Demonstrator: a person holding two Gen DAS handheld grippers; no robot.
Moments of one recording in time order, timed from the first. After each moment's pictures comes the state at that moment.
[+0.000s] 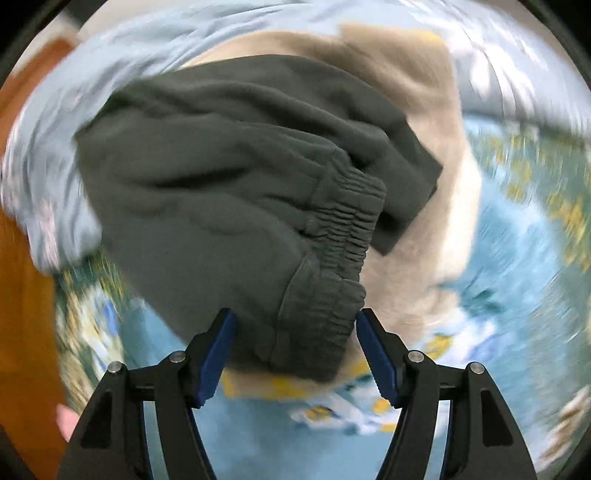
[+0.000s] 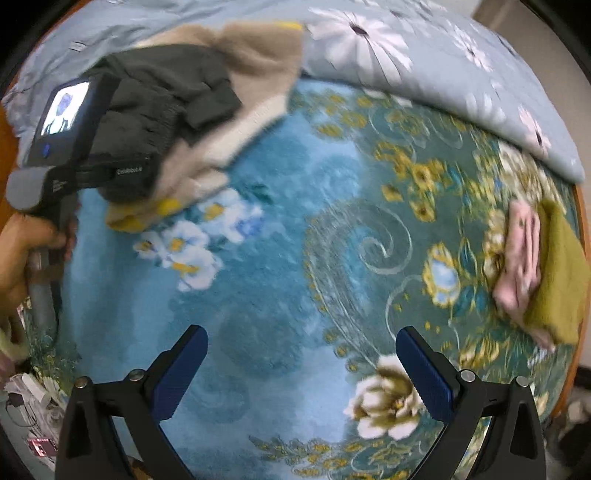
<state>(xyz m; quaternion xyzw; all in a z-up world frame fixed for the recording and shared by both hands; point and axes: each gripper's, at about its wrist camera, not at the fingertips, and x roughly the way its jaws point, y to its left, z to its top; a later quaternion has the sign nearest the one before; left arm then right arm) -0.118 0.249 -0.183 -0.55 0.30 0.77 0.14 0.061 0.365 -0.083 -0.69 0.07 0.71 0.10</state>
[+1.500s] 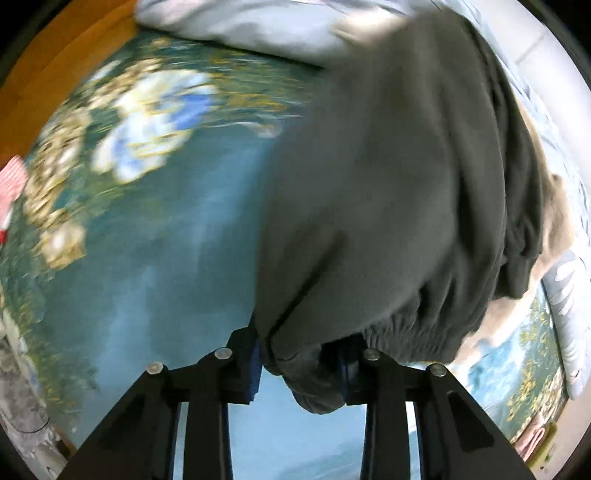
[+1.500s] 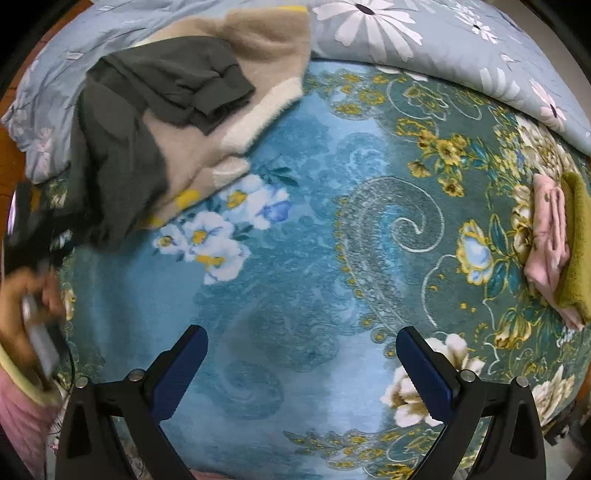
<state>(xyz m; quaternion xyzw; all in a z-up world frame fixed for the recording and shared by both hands) -0.095 0.020 -0.157 -0.66 -0.11 0.74 -0.05 0.053 0.341 -0.088 -0.69 0.13 0.71 0.08</state>
